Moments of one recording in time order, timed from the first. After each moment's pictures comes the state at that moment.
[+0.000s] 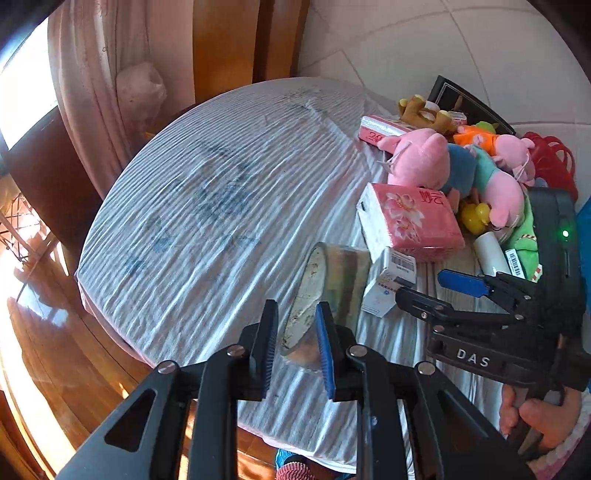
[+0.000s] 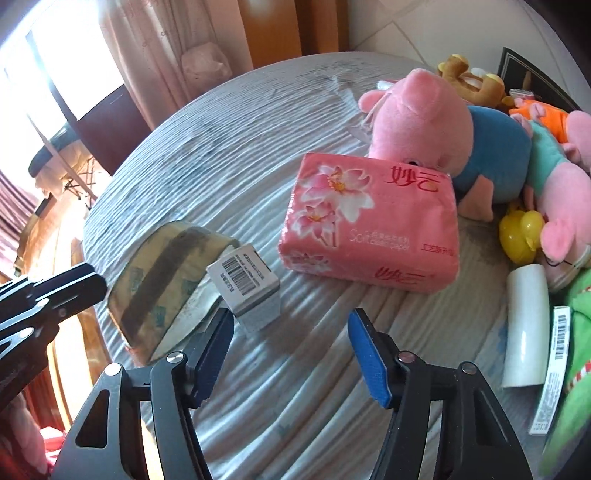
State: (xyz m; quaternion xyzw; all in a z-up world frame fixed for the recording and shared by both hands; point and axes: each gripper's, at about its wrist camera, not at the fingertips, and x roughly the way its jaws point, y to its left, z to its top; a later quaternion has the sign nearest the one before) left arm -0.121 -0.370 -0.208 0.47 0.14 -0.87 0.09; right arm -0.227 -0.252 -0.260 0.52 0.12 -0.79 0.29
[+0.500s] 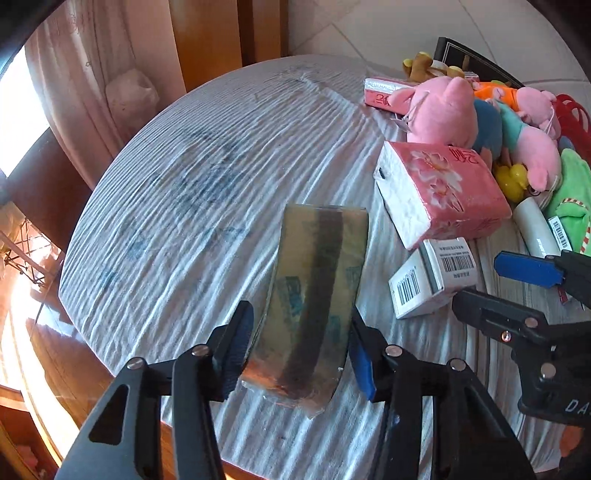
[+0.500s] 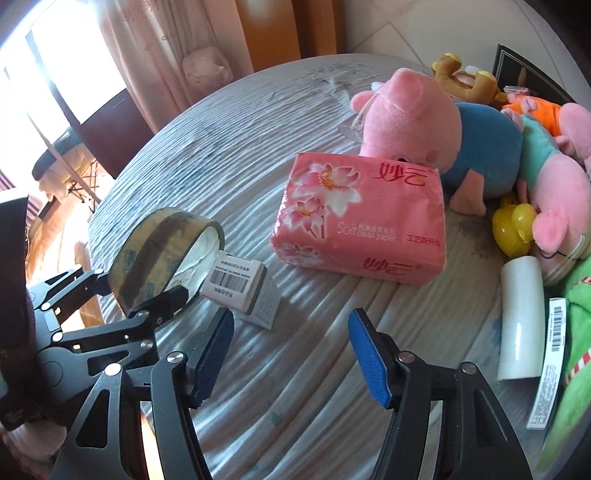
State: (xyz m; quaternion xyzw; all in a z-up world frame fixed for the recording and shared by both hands) left arm -0.156 -0.370 -0.262 0.50 0.08 -0.86 0.11; right arm -0.217 -0.244 -0.251 0.51 0.11 -0.79 0.31
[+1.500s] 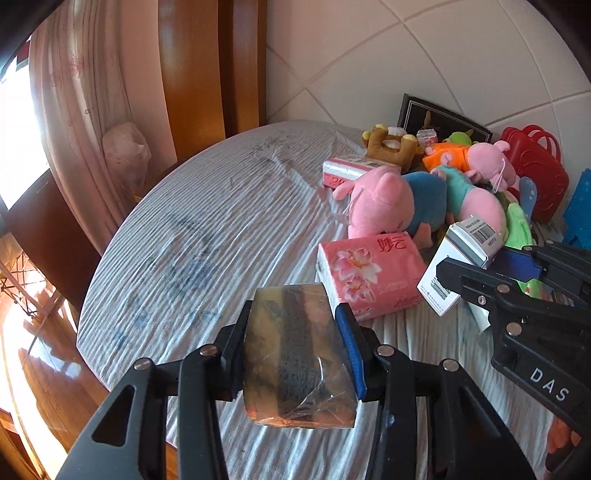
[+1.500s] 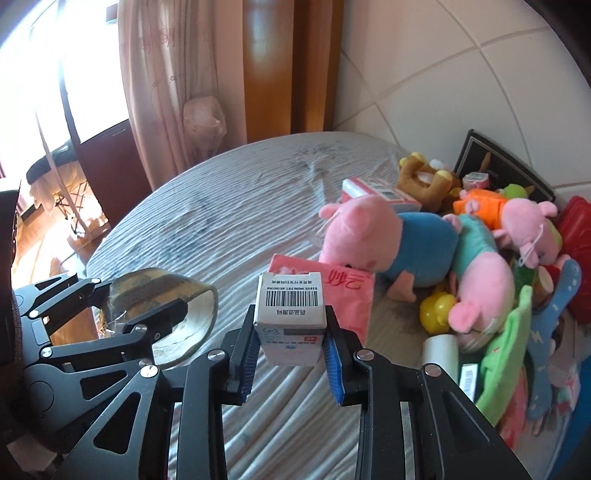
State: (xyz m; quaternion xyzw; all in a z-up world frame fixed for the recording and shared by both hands) left arm -0.158 -0.324 -0.168 0.40 0.06 -0.91 0.09; right arm -0.208 -0.221 -0.159 0.39 0.15 -0.86 0.28
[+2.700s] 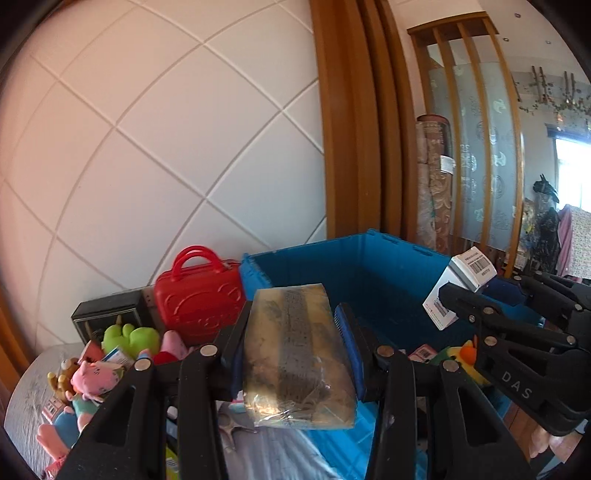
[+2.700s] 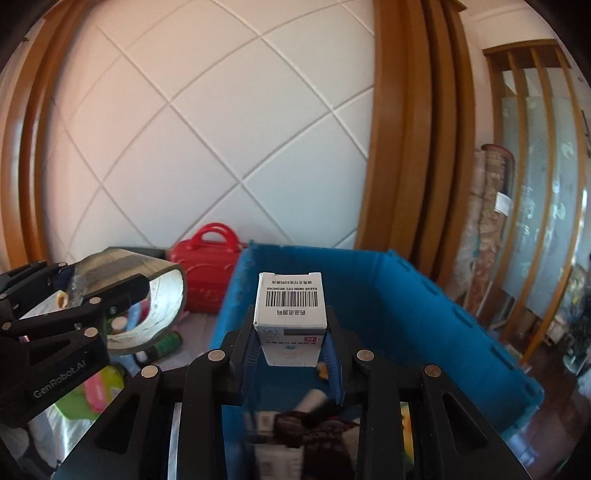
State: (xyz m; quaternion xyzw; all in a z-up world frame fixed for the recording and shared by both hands) left arm -0.103 0.238 0.084 0.15 -0.08 -0.93 -0.31; right arm -0.065 0.334 0.074 0.19 0.03 -0.97 -0.17
